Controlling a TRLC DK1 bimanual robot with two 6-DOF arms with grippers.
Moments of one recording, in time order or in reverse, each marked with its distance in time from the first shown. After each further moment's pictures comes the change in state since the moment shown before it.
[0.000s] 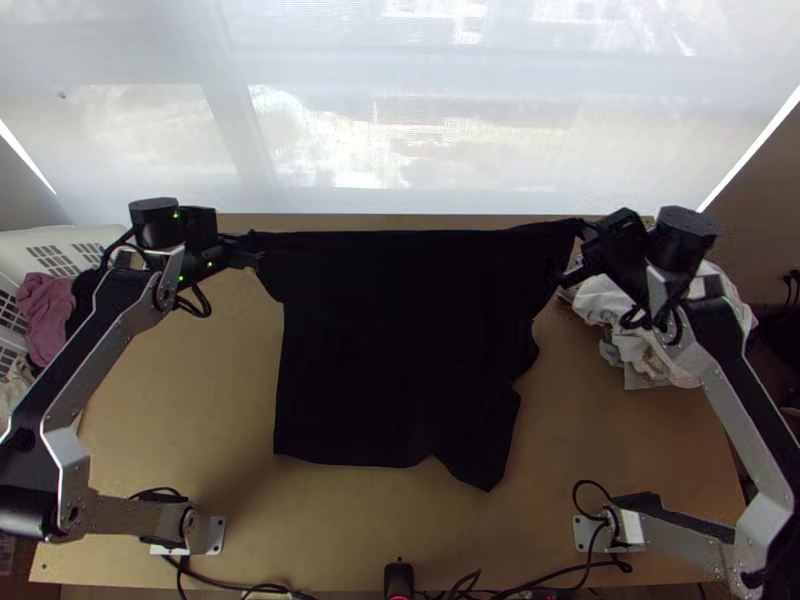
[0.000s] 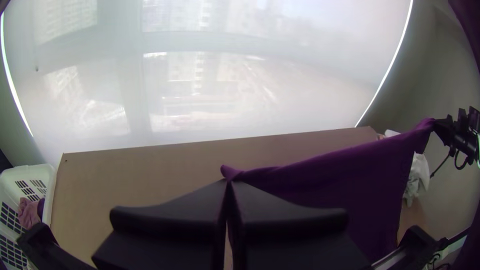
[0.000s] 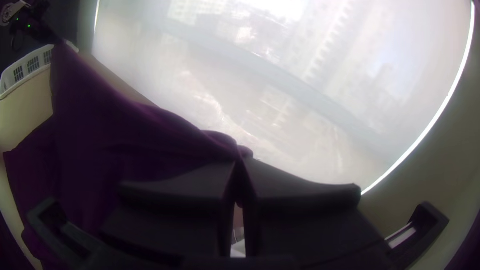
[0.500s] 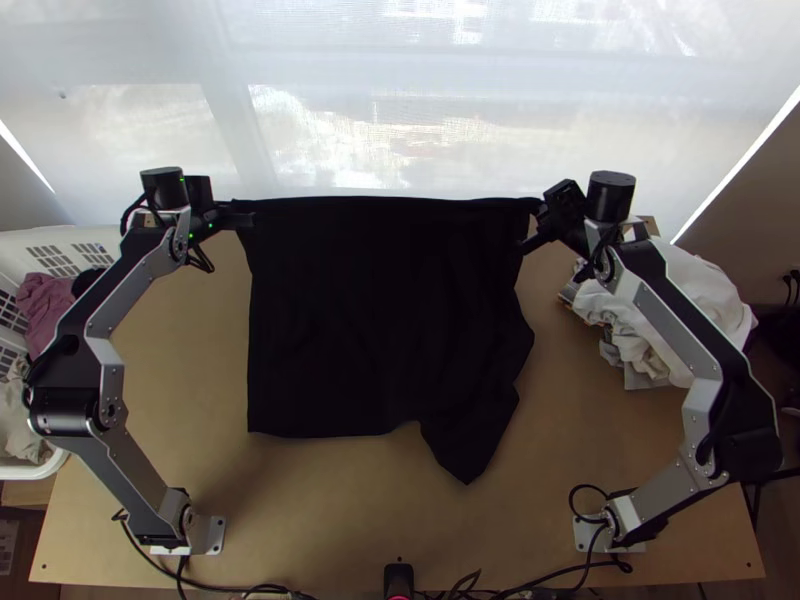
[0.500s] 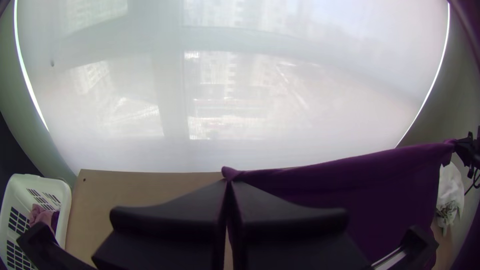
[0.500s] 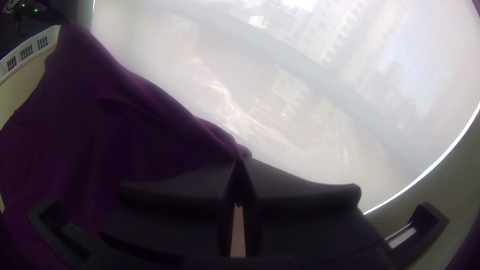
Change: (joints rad) left arm 0.103 0.384 0.287 0.114 -0.111 0.033; right arm 0.026 0.428 0.232 0.115 0.021 -0.024
